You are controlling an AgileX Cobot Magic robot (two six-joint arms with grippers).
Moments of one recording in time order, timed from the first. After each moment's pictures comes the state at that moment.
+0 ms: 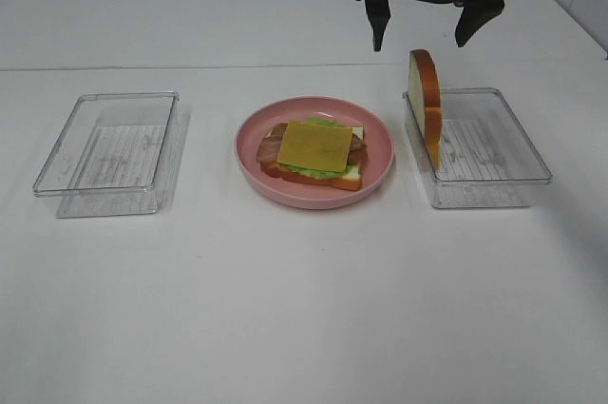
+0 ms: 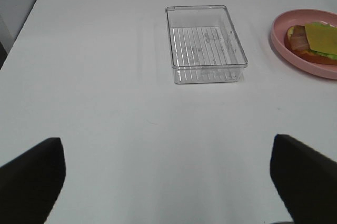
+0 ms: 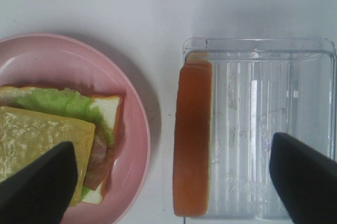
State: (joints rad) left arm 0.04 0.00 -0.50 -0.08 1.04 0.02; right arm 0.35 2.26 -2.15 -0.13 1.22 0.30
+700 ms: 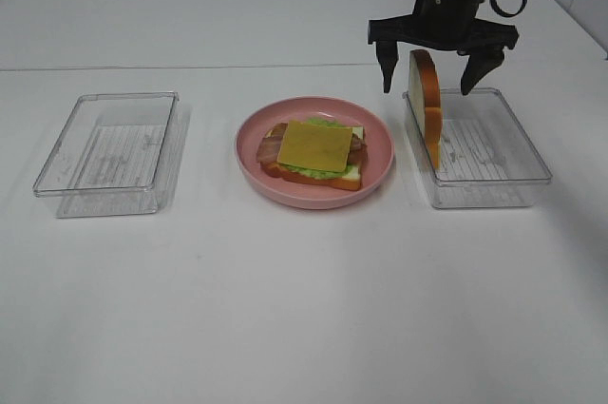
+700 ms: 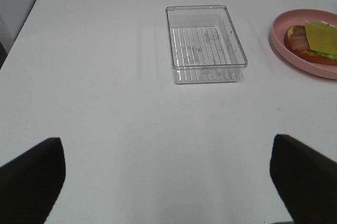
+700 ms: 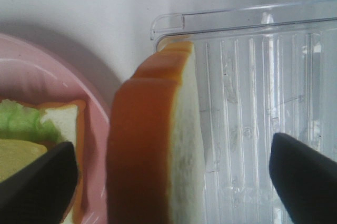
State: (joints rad) left arm 0.04 0.00 -0.50 -0.08 1.04 0.02; right arm 0.28 2.37 -2.15 -0.06 1.22 0.32
